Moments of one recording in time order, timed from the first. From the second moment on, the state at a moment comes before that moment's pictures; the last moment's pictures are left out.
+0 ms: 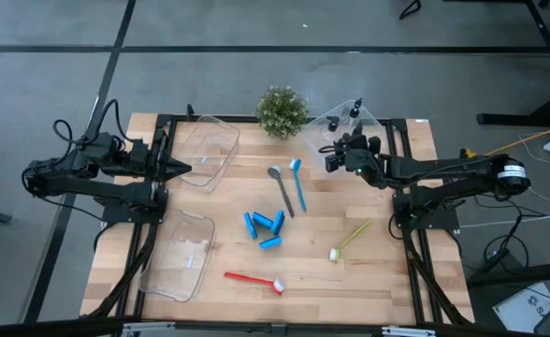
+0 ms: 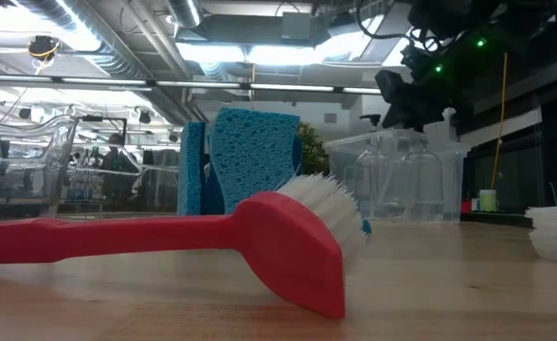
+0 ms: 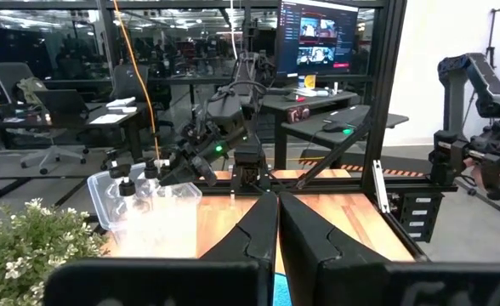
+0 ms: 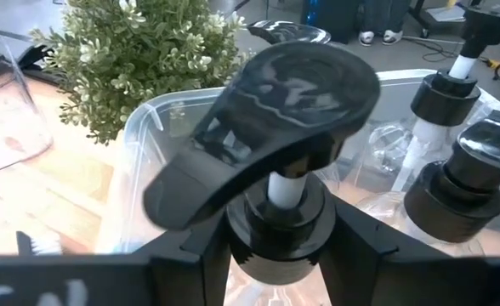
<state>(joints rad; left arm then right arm) 0.00 0.39 0.78 -0.39 -0.01 0.00 -0.17 1.11 0.61 -0.12 0.84 0.54</state>
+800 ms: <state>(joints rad) 0.00 0.39 0.78 -0.39 -0.01 0.00 -0.18 1.09 0.61 -0.10 0.82 0.41</state>
